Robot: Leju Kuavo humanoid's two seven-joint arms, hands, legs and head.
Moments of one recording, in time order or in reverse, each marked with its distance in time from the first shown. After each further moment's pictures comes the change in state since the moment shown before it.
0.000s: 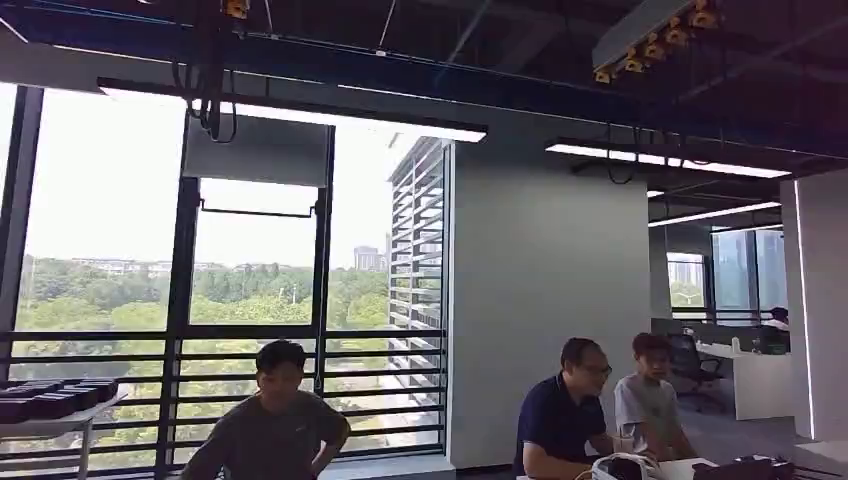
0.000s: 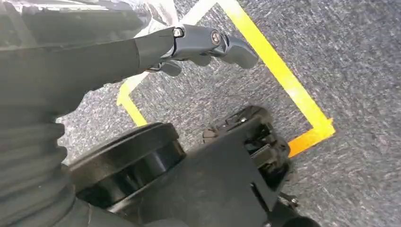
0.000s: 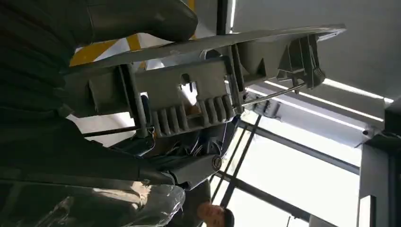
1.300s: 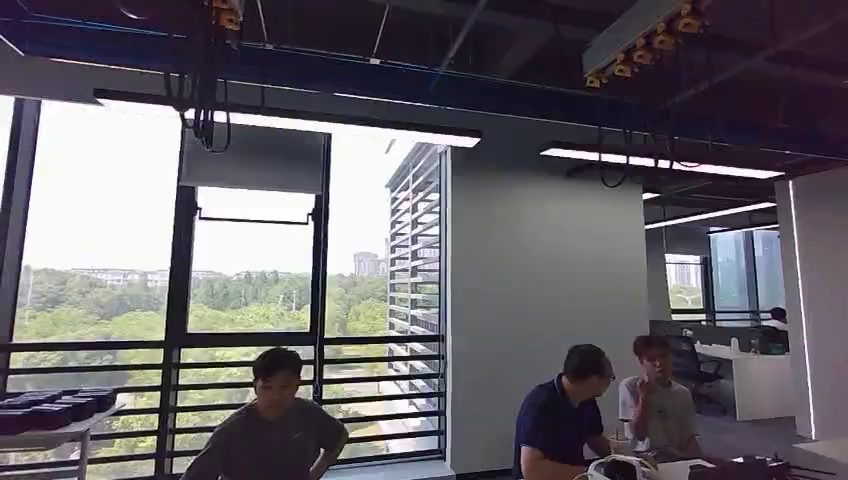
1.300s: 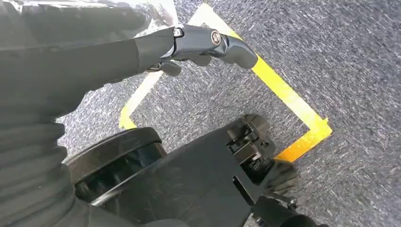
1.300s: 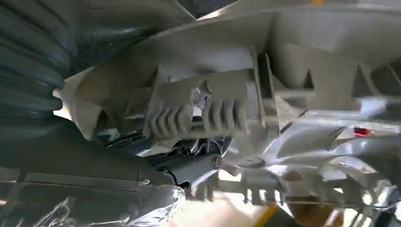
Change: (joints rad) left arm -0.054 -0.035 0.000 0.001 -0.156 0.009 0.115; right arm -0.395 0.264 0.188 0.845 -0.287 0.253 0.157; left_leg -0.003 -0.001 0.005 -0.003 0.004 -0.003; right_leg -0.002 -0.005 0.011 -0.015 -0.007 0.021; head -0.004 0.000
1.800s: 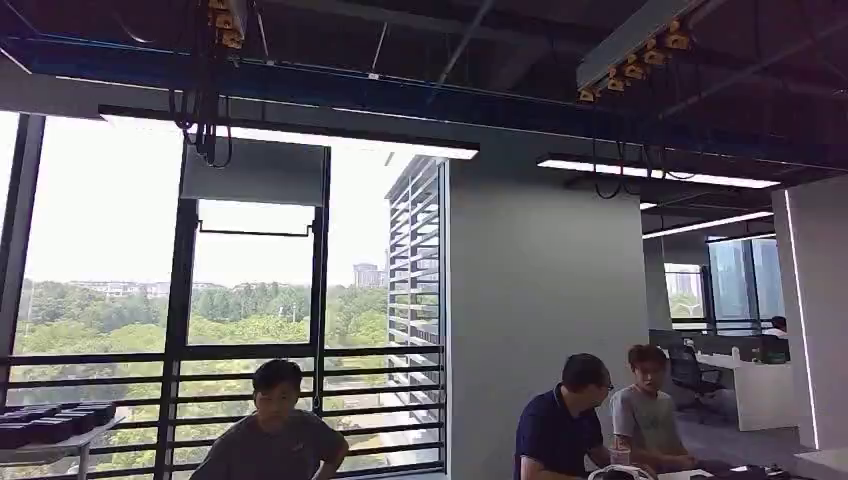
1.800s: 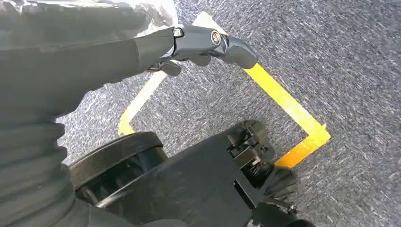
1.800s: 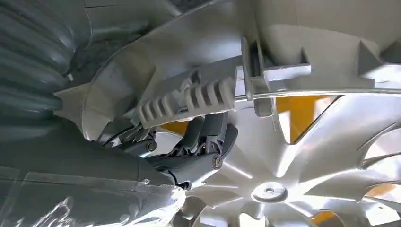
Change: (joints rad) left arm 0.002 -0.005 0.022 0.003 -0.042 -0.002 0.019; right arm -0.077 0.174 0.211 0.396 0.242 0.042 0.052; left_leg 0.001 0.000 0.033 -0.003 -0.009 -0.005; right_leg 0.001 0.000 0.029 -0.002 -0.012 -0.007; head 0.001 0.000
